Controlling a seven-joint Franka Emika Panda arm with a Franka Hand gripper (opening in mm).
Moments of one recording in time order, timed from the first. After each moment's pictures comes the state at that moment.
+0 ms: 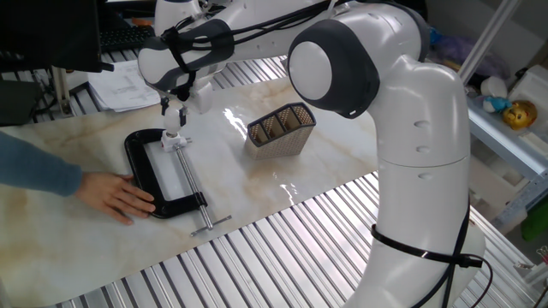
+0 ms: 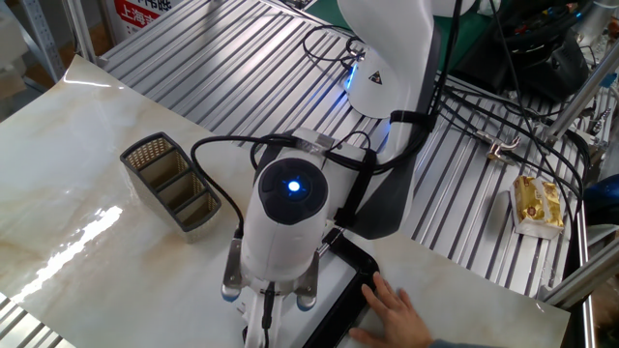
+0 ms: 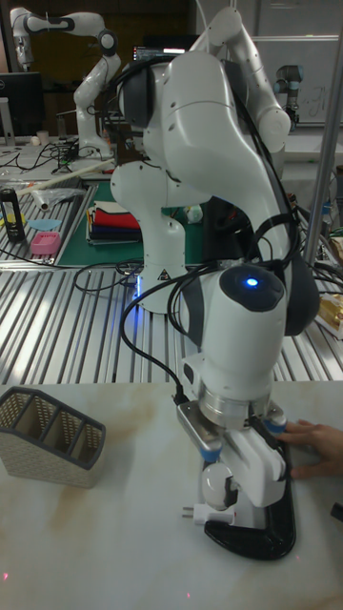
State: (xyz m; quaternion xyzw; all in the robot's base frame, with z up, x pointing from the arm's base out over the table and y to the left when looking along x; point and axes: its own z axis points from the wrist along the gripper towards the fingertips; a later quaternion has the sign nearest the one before) arm 0.665 0.086 0.147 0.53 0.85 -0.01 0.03
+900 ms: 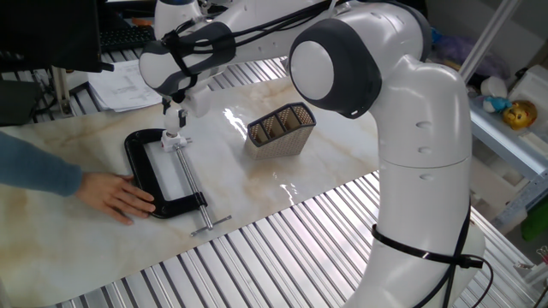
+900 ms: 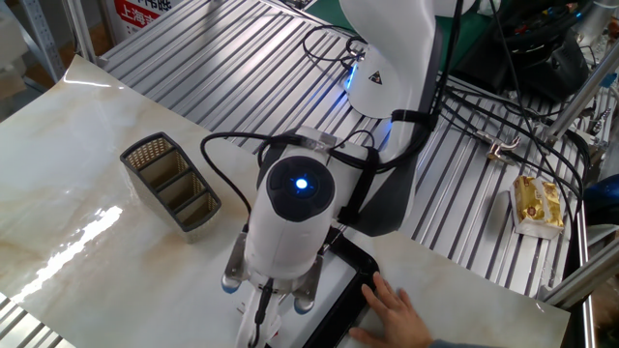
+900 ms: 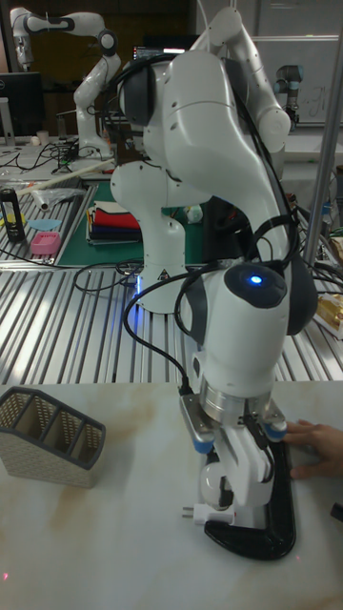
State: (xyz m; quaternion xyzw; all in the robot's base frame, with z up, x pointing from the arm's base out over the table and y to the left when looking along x) arm 0.663 0.086 0.146 0.60 0.80 -0.01 0.04
